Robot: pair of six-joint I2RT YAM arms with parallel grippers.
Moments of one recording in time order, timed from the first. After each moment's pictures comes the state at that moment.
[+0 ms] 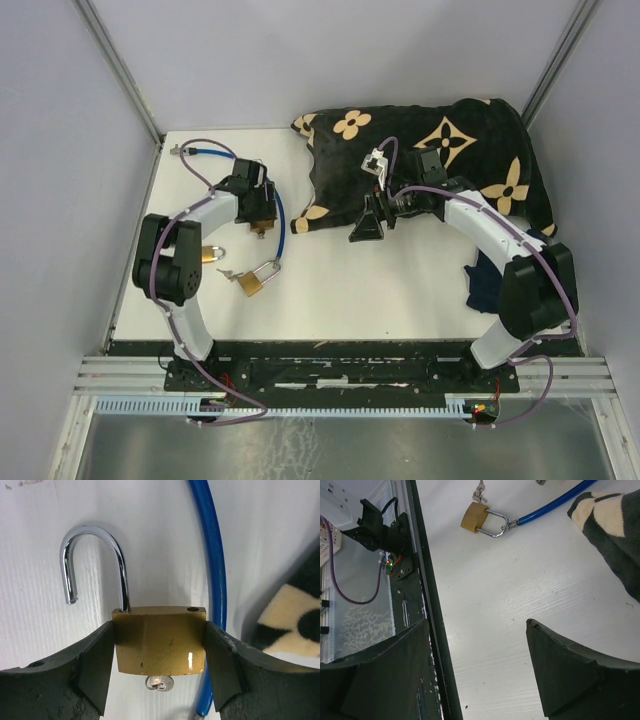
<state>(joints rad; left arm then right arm) -0.23 1.88 1.25 -0.34 -0.08 -0.26 0.36 1.61 1.29 -0.55 -1.01 -0.21</state>
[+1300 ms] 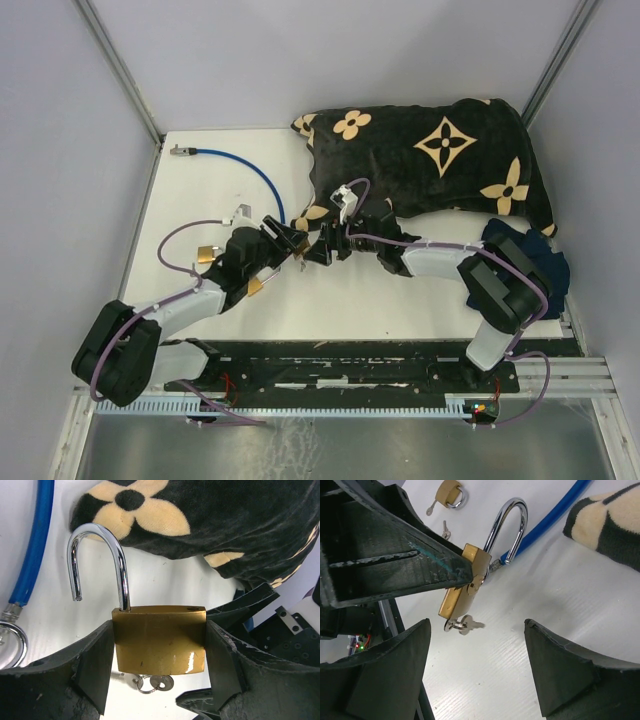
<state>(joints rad) -0.50 1.23 0.45 0.38 -0.02 -1.07 0.68 1.72 0.85 0.49 -0.52 0.45</state>
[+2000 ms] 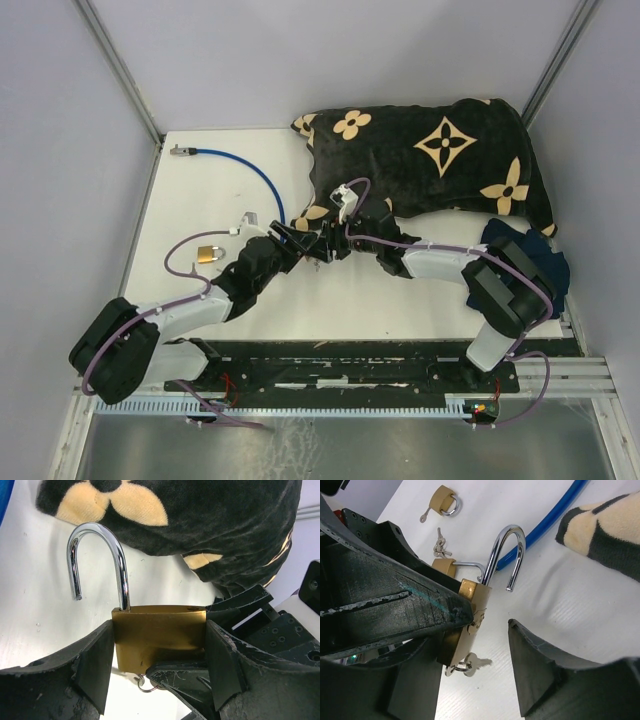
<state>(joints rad) -0.67 1.22 0.43 0.44 -0.23 -1.24 0.71 1.69 0.85 0.46 -0.42 0.43</state>
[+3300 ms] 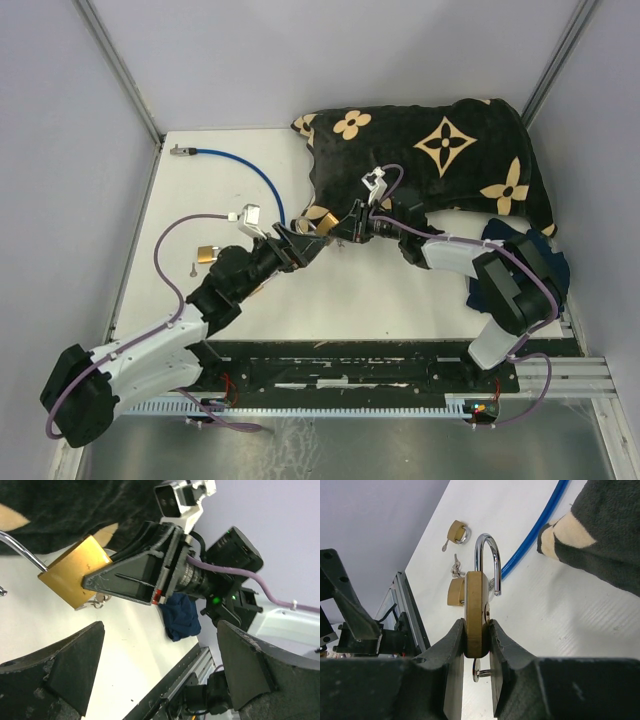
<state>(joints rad) -0.74 0.91 0.43 0.45 -0.03 -0.97 0.52 1.67 0.80 0.59 -0.63 0.64</state>
